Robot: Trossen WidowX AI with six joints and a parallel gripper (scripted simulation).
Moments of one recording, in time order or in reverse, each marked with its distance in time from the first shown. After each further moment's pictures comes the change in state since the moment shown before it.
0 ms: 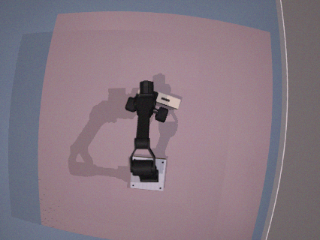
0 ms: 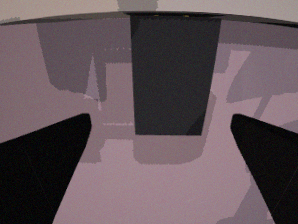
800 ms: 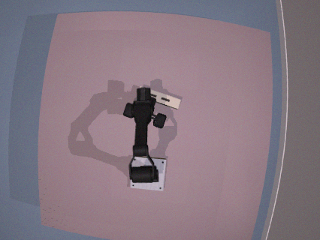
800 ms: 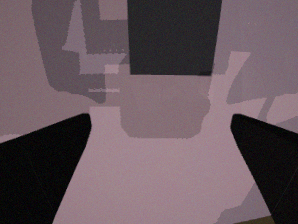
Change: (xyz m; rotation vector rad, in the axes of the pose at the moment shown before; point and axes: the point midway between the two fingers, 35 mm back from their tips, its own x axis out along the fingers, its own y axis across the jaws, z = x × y) arm 0.004 0.000 -0.028 0.000 0.001 -0.002
